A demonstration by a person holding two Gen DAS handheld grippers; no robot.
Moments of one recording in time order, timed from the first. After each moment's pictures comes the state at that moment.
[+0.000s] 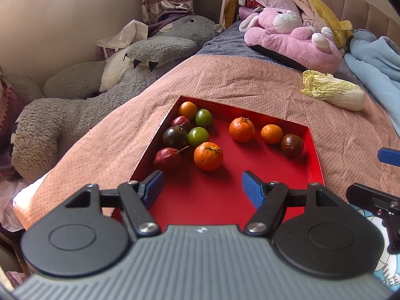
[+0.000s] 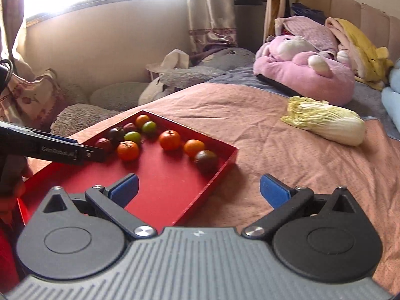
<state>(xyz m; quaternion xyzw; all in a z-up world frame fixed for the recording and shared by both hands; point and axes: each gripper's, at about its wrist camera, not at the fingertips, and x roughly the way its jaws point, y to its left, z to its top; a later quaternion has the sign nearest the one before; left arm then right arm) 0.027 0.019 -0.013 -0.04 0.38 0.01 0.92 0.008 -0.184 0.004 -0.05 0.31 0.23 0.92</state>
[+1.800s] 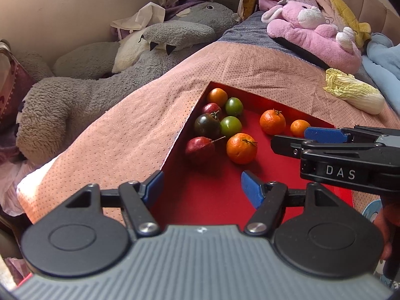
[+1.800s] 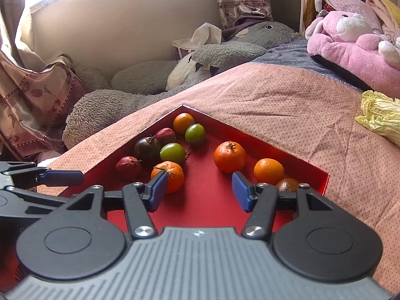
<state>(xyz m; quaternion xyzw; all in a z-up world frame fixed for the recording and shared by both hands) 0.037 0.055 -0.028 -0.06 0.41 0.03 0.91 0.103 -0.089 -0.030 -0.03 0.38 0.27 0.89</state>
